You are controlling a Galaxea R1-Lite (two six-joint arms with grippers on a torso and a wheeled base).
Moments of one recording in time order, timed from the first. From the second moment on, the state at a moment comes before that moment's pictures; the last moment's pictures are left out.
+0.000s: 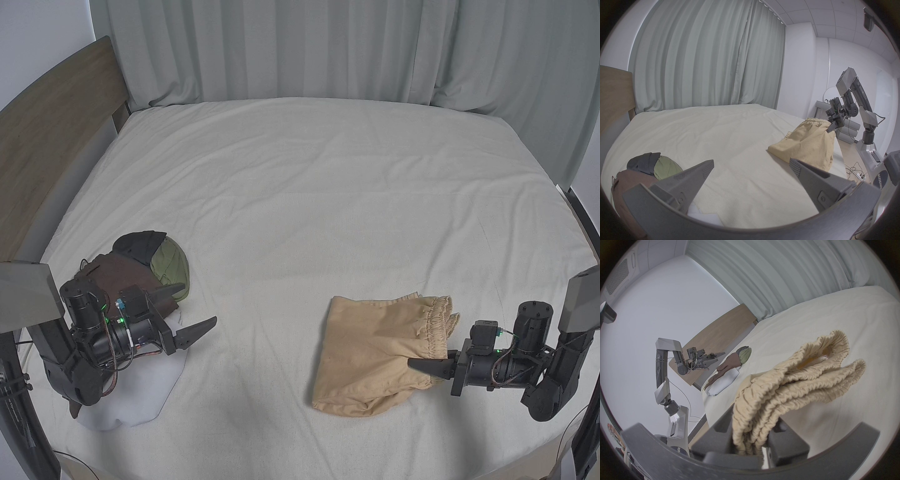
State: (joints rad) left arm -0.06 2.12 -0.41 -1.55 -0.70 0.20; right arm 0.24 2.08 -0.18 -1.54 0.74 0.17
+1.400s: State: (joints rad) left arm -0.02 2.11 -0.41 -1.55 -0.70 0.20; right arm 0.31 2.05 -0.40 -1.54 0.80 0.34
